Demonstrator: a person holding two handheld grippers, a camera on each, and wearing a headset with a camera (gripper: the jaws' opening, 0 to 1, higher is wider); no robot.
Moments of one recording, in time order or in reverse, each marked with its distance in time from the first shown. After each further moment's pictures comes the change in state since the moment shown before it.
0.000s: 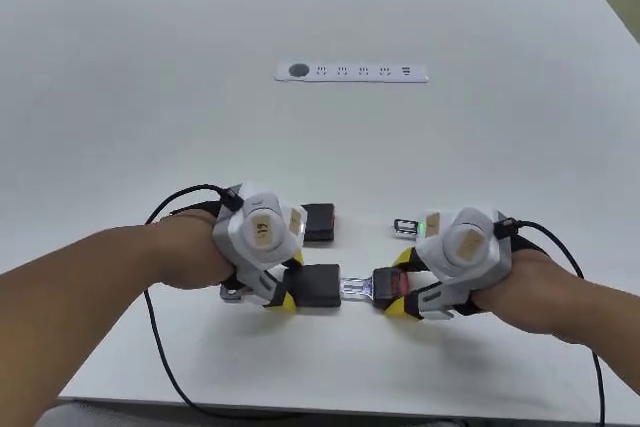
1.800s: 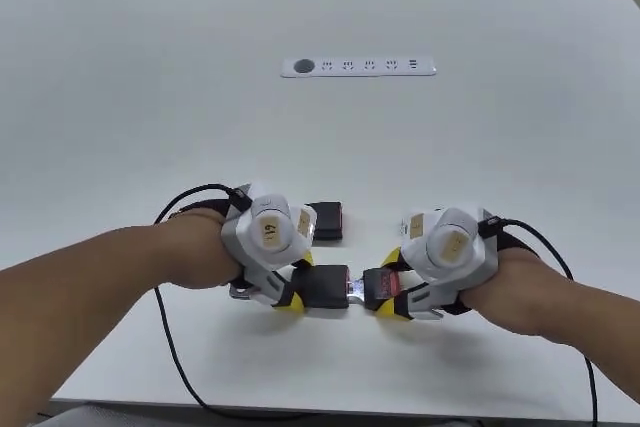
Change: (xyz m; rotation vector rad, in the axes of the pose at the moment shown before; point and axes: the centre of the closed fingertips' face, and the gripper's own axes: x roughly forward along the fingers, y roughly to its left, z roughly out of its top) left arm -0.001 -0.002 0.001 0.025 0.008 -0.023; right arm 0.016 0.007 0.017 -0.026 -0.016 0.021
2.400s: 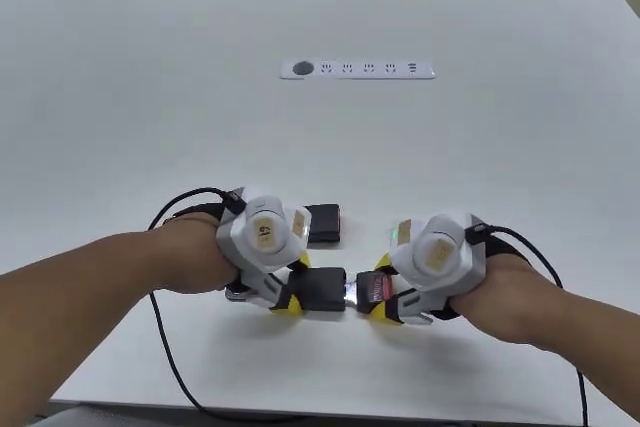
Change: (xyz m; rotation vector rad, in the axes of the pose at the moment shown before) left arm 0.002 0.001 -0.001 -0.034 -0.019 0.014; right arm 0.003 0.005 0.010 -0.028 0.030 -0.026
